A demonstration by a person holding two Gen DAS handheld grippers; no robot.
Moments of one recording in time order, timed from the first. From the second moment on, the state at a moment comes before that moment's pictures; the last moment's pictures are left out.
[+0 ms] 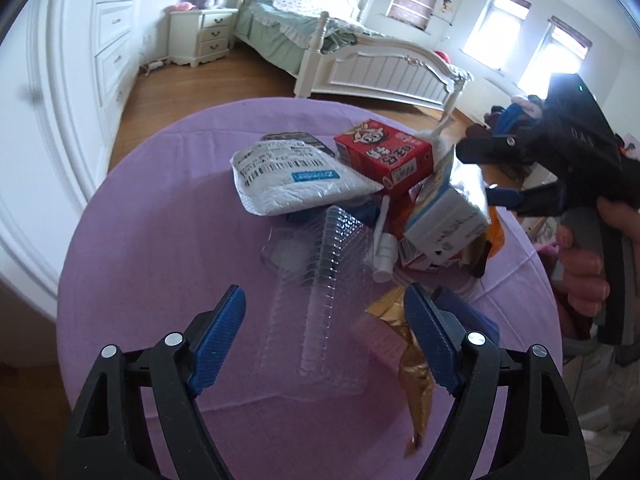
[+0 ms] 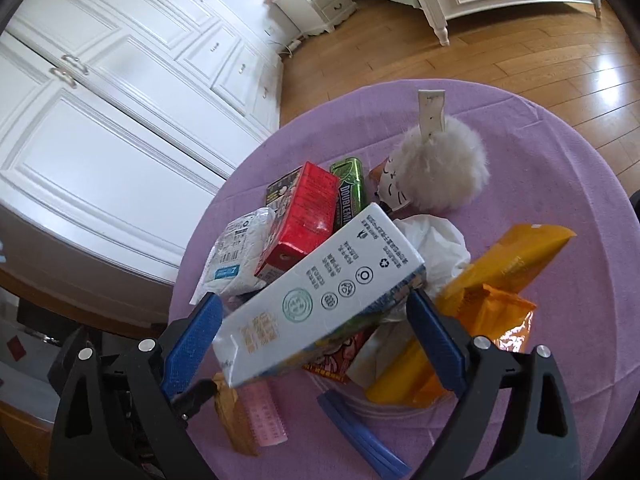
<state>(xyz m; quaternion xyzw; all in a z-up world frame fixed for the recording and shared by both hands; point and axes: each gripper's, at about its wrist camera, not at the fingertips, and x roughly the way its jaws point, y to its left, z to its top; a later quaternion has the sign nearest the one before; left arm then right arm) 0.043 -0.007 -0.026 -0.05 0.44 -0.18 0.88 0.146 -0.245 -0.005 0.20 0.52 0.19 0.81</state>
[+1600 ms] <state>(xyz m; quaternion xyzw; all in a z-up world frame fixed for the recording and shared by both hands) 0.062 -0.292 0.055 0.01 0.30 -0.37 0.88 0.028 -0.482 0.015 0.21 0.23 0.00 0.95</state>
